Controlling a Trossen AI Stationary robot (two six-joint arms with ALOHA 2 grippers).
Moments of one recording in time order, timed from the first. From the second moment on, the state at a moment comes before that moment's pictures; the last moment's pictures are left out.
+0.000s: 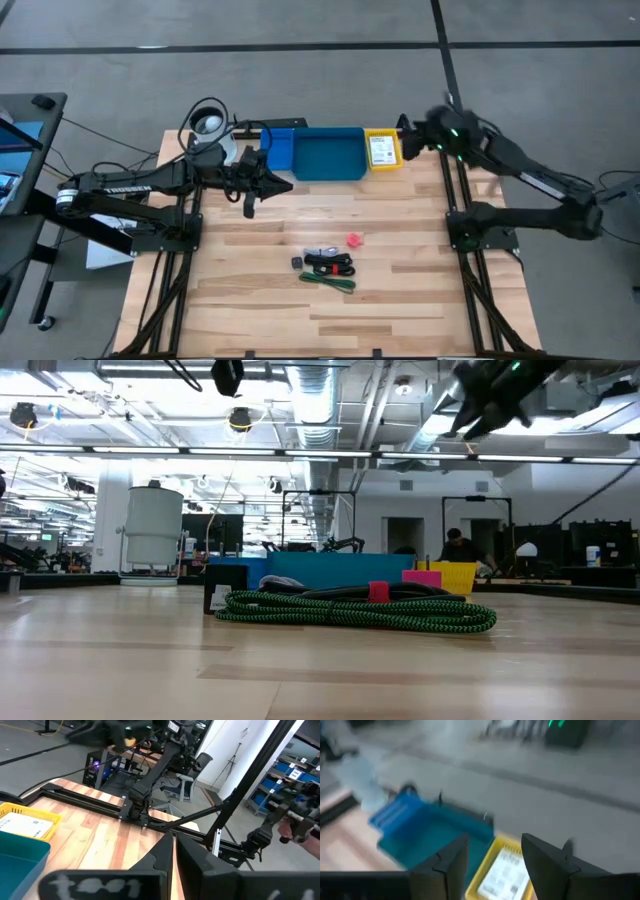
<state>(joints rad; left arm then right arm) 0.17 1.01 0.88 0.06 0.26 -0.35 -0.51 0.87 0.96 -0.56 0.35 0.27</state>
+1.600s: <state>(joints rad) 0.17 1.01 0.88 -0.12 0.13 -0.23 0.47 1.23 0.38 0.33 0.75 0.49</state>
